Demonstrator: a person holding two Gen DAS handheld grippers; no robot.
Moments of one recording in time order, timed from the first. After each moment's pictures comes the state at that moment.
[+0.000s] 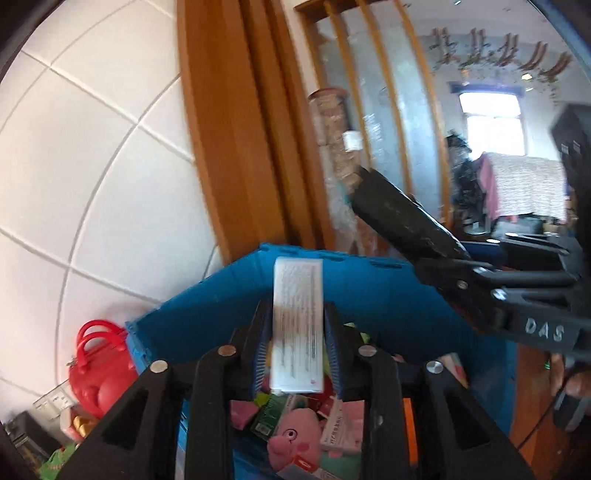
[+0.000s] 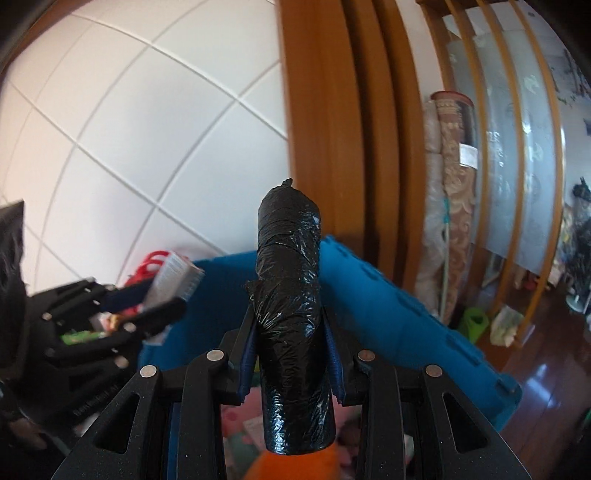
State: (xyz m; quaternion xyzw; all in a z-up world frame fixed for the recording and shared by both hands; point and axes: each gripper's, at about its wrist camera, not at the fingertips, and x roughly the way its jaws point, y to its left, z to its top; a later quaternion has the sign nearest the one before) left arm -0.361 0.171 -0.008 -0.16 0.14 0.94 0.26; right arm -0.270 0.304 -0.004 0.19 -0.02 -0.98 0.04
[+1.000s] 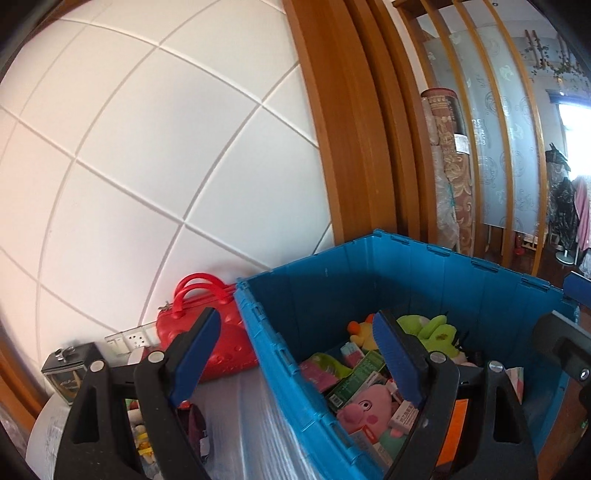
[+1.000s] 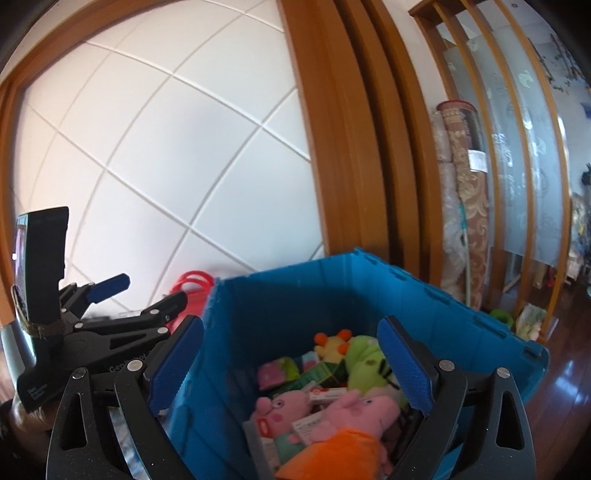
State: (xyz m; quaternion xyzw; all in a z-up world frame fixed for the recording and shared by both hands) left arm -0.323 0.109 -0.004 -0.16 0.09 0.98 0.05; right arm -0.224 0.280 -0.005 0.14 -0.06 -0.98 0.10
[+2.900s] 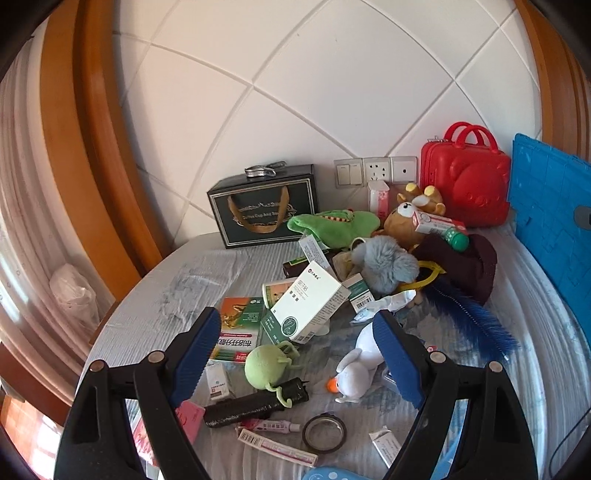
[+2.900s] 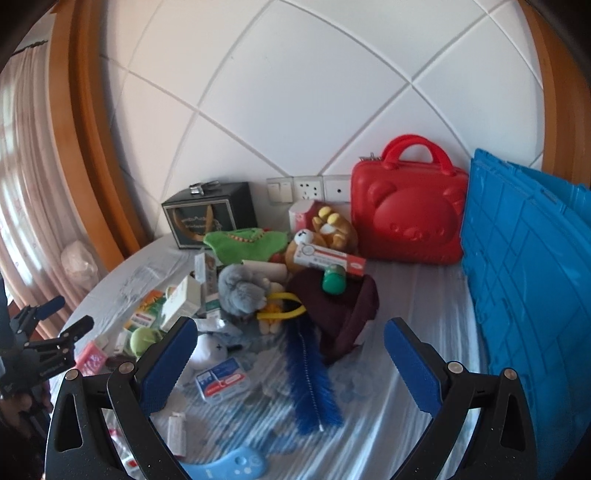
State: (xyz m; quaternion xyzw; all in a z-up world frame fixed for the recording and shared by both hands) left arm -0.178 -0.364 -0.186 -0.31 0.02 0.93 -0.19; right arm -0.260 -0.098 -0.145 0.31 0.03 -0.90 0.31
